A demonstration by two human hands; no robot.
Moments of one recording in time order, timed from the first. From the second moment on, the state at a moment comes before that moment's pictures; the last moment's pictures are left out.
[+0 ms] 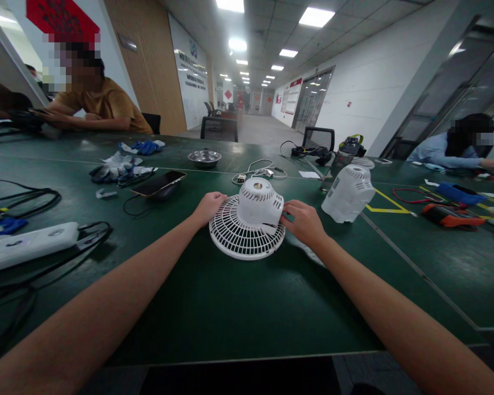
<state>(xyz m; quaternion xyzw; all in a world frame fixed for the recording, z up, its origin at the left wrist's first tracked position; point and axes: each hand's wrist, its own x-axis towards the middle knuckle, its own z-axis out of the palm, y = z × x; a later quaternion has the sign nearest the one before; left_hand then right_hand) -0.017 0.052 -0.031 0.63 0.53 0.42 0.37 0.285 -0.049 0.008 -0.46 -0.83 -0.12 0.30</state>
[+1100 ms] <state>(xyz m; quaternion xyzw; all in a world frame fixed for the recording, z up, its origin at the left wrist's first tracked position) -0.015 0.045 -0.024 0.63 0.53 0.42 0.38 0.280 -0.057 0.008 -0.39 -0.80 0.13 0.43</state>
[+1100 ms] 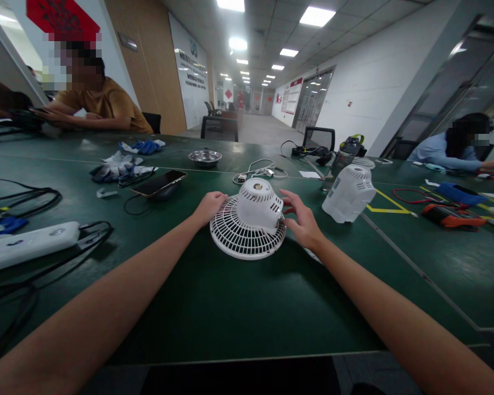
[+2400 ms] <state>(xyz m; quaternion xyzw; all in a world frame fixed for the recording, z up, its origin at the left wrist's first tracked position) 0.003 0.015 0.014 0.86 0.33 0.32 0.21 0.276 -0.038 0.006 -0.44 -0.80 0.11 0.38</state>
